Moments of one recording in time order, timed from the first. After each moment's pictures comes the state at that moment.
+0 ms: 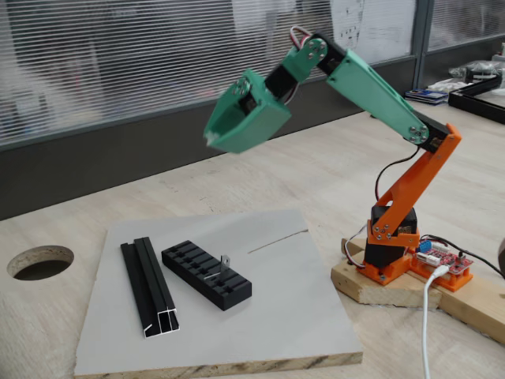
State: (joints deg) arm -2.5 112.5 80.0 79.9 141.2
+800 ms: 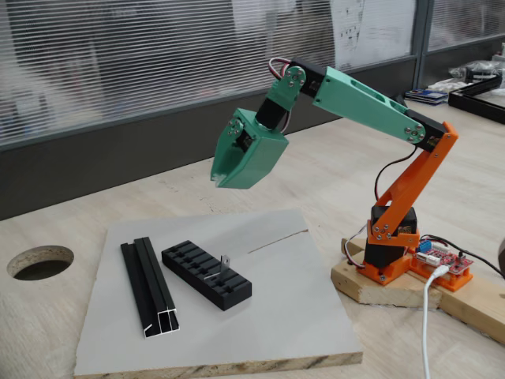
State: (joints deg) arm -2.5 111.9 91.1 79.9 141.2
